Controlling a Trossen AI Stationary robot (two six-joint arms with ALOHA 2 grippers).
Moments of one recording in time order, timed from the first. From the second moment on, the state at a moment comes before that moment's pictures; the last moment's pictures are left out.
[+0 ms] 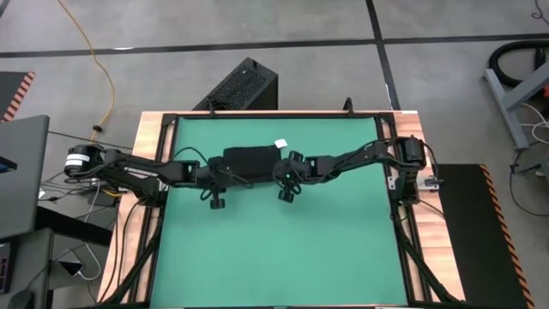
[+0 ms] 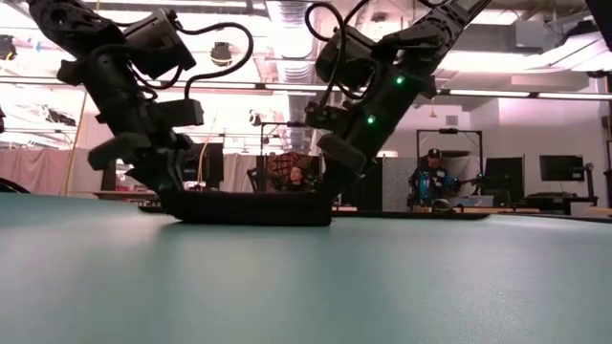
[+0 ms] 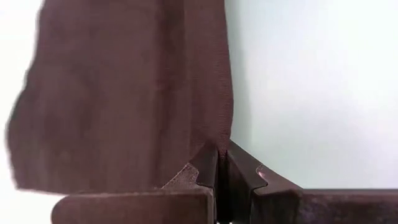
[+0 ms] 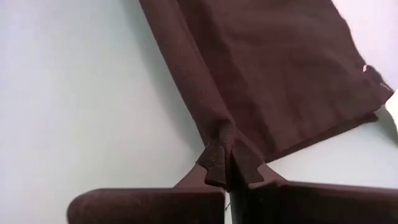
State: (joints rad) left arm 0.10 1.25 0.48 -0.15 -0.17 0.13; right arm -0.07 1.85 1.11 -0.13 0.22 0.07
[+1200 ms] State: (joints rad) left arm 0.01 1.24 0.58 -0.33 -0.10 -0.10; right arm 0.00 1.84 1.31 -0.47 0.18 0.17
